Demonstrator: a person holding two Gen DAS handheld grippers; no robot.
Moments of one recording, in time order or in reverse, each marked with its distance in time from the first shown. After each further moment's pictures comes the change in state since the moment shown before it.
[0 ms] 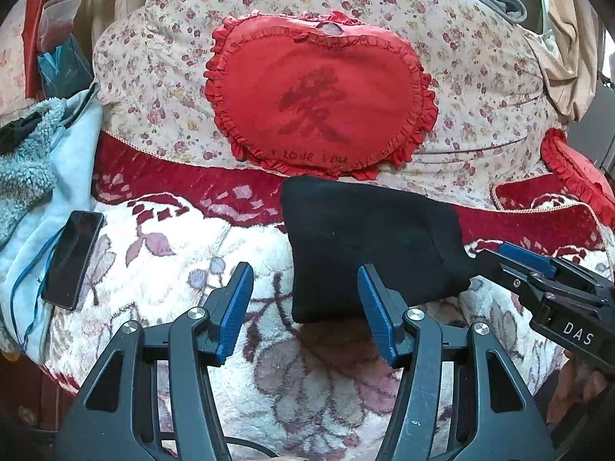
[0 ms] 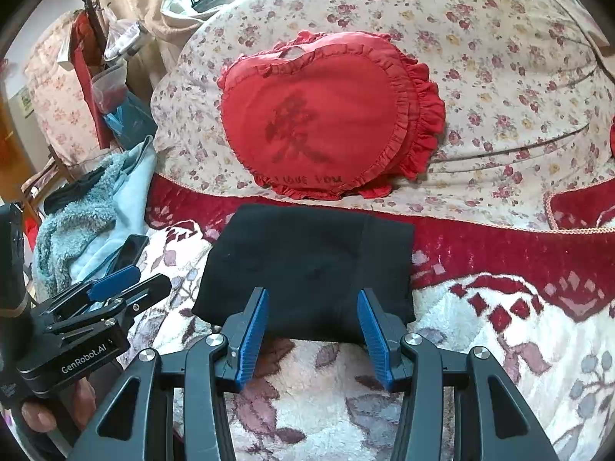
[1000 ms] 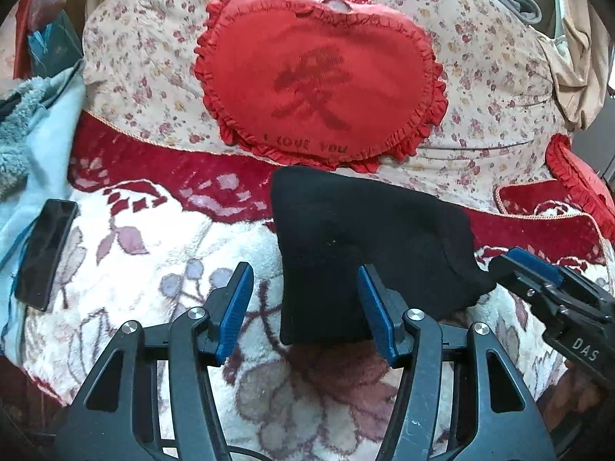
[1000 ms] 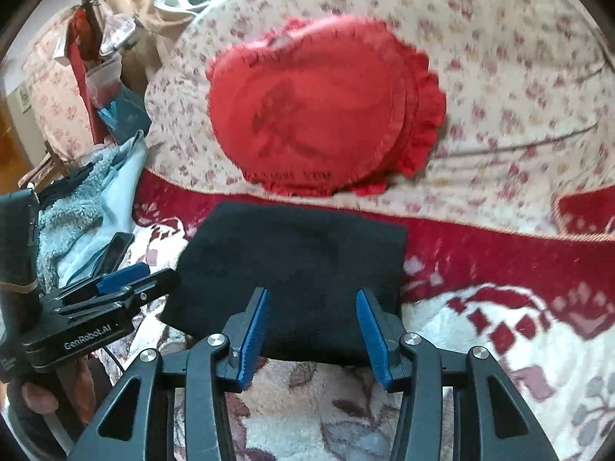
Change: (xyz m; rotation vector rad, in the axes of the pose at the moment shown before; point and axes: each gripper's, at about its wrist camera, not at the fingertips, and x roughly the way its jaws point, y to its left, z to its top) left arm 0.037 0.002 0.010 -0.039 0.045 -0.031; right arm 0.019 -0.019 0.006 -0.011 -0.013 -0.009
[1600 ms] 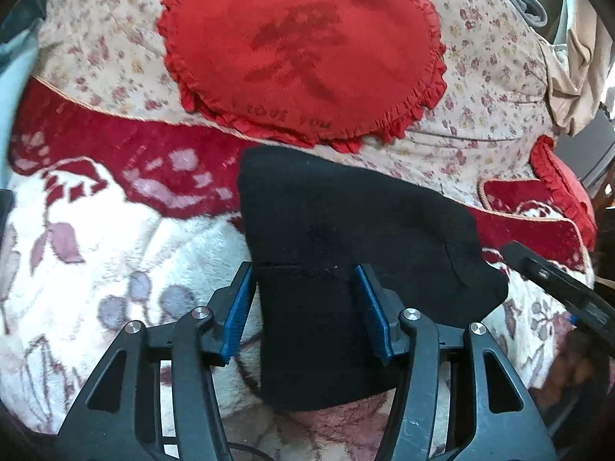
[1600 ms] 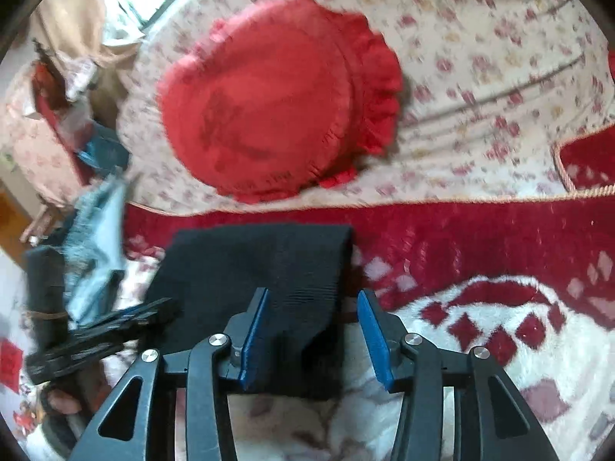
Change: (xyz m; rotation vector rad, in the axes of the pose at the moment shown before) left arm 0.063 0.017 0.019 -0.040 0.113 -0.157; right arm 0.023 -0.061 0.013 0.171 0.025 0.108
